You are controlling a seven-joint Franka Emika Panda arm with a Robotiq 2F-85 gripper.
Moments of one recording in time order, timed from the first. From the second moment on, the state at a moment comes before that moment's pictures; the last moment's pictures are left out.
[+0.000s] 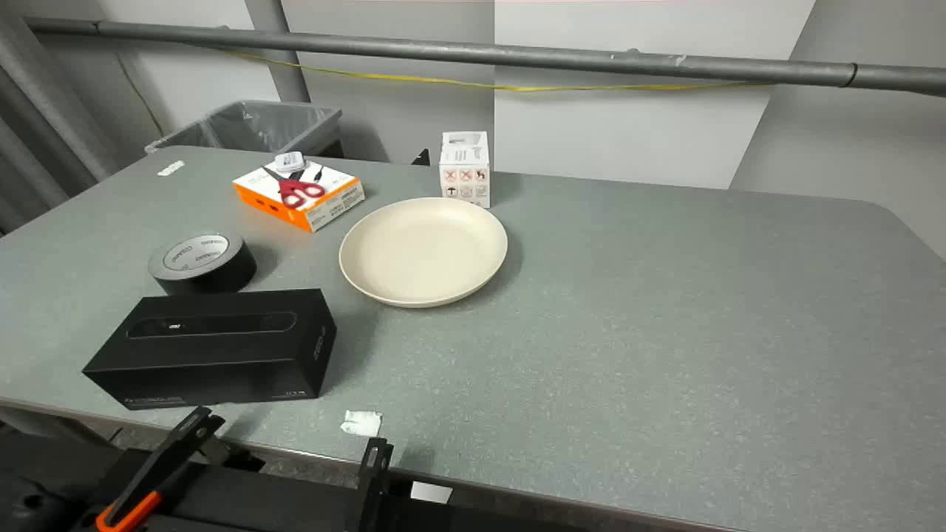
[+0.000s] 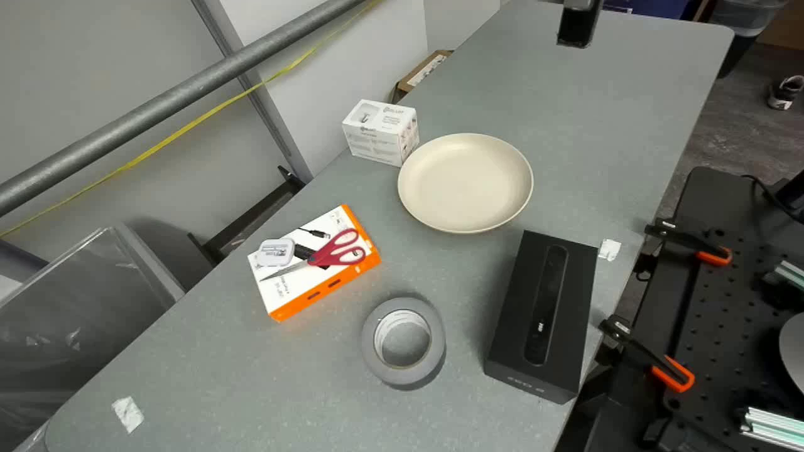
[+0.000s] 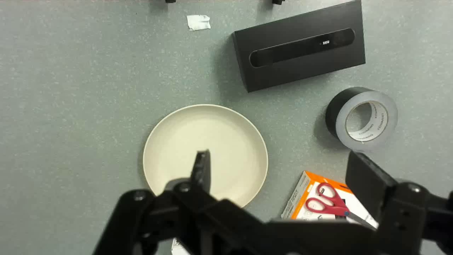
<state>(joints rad) -0.01 -0.57 0.00 -2.50 0.03 1.92 0.01</state>
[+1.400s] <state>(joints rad) 0.04 -0.28 0.14 -2.52 0.04 2.28 0.12</state>
